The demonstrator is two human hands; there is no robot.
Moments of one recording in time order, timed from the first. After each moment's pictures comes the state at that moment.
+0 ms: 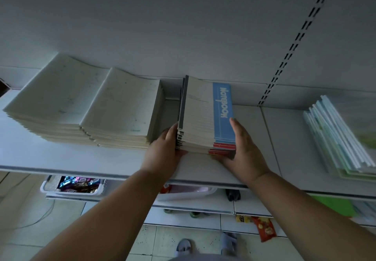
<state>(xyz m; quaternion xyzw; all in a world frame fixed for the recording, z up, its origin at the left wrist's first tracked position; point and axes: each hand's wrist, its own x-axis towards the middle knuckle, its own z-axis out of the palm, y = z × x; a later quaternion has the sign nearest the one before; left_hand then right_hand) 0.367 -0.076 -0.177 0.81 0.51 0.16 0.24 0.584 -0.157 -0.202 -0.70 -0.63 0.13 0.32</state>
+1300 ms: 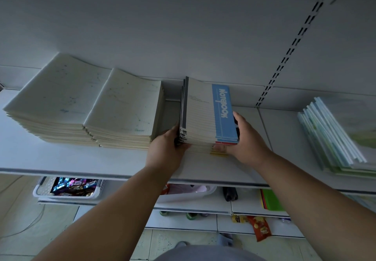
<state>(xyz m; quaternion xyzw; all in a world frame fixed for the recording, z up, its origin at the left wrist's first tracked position) 0.364 -0.065 -0.183 0.77 0.52 0.21 0.29 0.586 -0.134 -0.166 -0.68 -0.55 0.31 0.37</state>
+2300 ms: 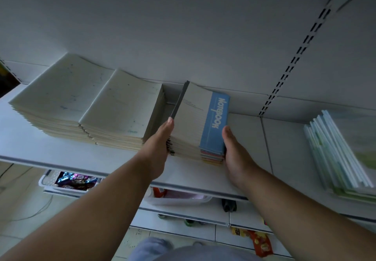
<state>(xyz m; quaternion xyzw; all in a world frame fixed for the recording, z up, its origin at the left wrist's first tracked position) 0.375 -0.059 -0.171 0.44 0.44 0.31 0.72 0.568 -0.125 -0.180 -0.60 -0.27 0.56 0.50</state>
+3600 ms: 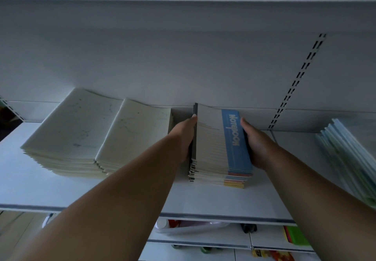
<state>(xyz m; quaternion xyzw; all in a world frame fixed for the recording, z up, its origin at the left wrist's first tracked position) 0.416 0.015 -0.110 0.41 0.55 0.21 0.70 0.595 -0.059 -0.146 -0.63 -0.17 0.56 0.51</state>
